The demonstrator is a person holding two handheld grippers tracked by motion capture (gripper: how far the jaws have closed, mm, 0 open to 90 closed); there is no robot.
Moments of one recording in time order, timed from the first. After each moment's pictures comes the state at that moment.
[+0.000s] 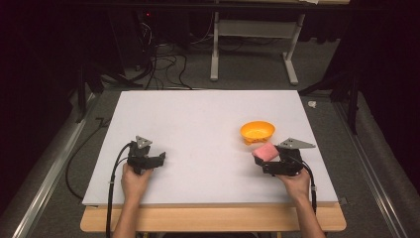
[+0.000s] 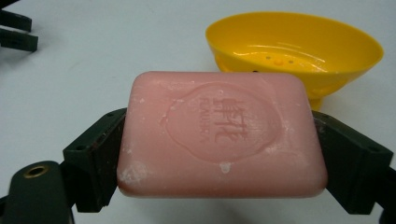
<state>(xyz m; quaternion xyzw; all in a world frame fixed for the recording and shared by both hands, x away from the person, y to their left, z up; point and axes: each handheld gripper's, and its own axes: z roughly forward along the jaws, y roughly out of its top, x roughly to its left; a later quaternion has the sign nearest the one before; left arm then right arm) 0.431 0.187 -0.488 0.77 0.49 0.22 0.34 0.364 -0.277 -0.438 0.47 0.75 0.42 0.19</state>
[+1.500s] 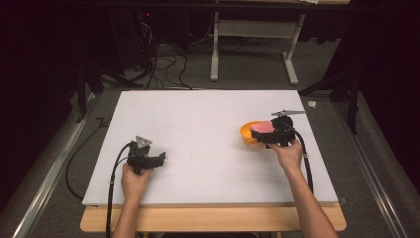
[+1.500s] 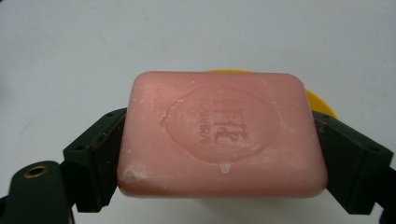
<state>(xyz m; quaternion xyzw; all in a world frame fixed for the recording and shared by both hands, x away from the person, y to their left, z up) 0.431 0.187 -0.488 0.77 0.49 0.22 0.34 0.443 -0.268 -0.405 0.54 0.74 0.37 0.16</state>
